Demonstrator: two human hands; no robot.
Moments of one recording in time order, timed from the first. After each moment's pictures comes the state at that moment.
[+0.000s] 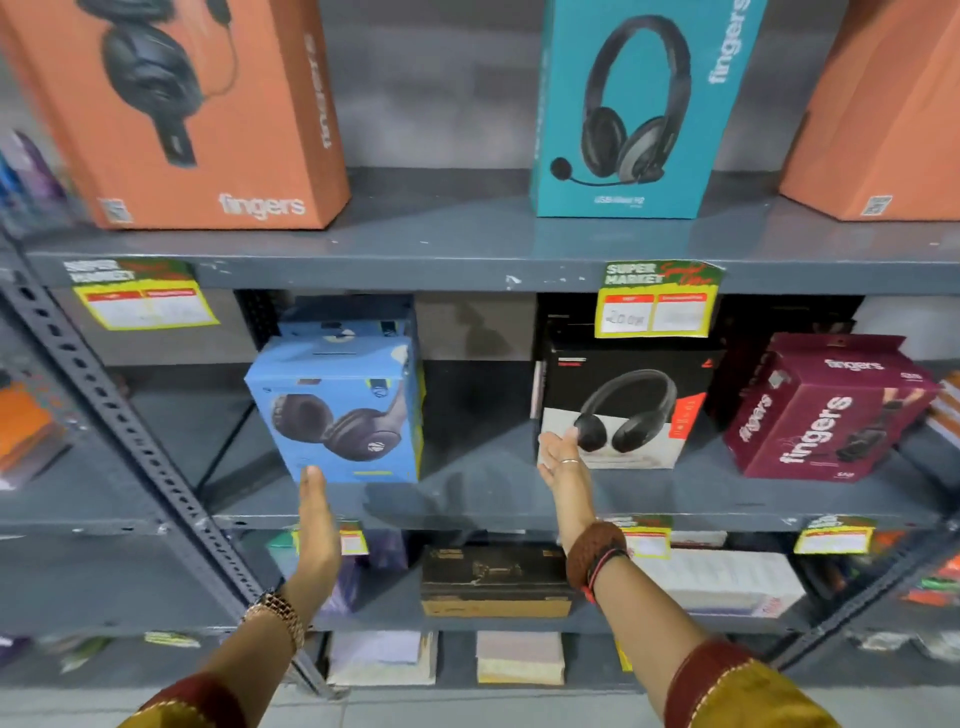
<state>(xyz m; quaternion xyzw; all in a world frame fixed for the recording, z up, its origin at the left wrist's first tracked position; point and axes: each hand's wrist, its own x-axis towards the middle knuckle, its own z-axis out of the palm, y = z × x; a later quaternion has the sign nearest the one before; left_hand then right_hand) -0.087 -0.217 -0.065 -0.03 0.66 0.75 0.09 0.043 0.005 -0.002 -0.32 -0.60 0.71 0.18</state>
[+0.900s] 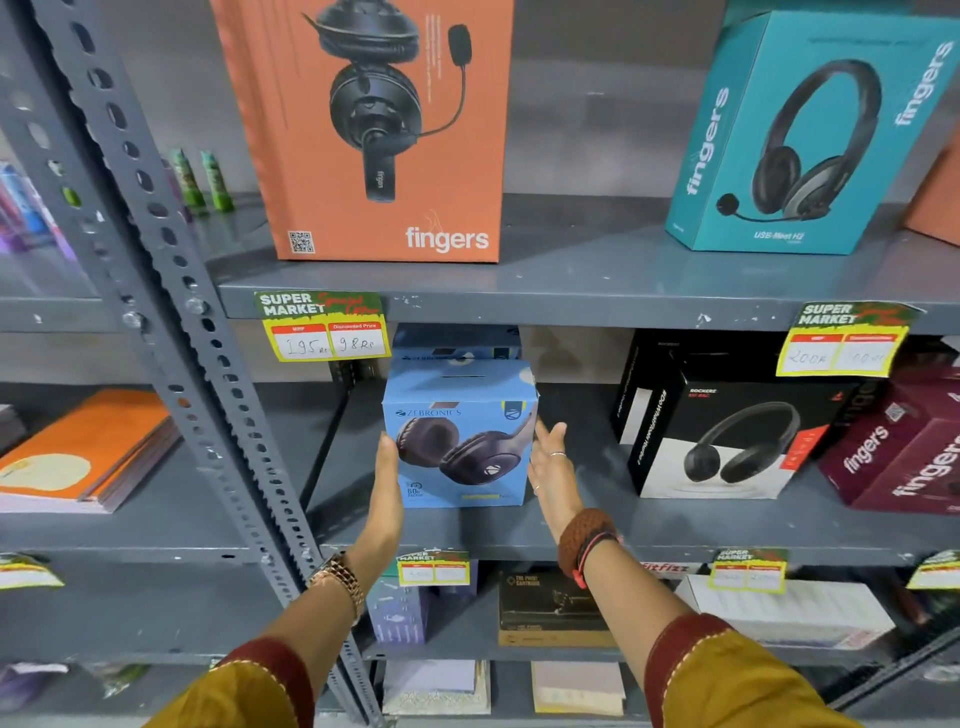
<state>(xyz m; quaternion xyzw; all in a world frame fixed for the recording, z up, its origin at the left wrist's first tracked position) -0.170 -0.281 -0.011 0.10 0.65 0.73 0.18 -0.117 -0.102 -0.020 -0.29 -0.57 0.75 0.16</state>
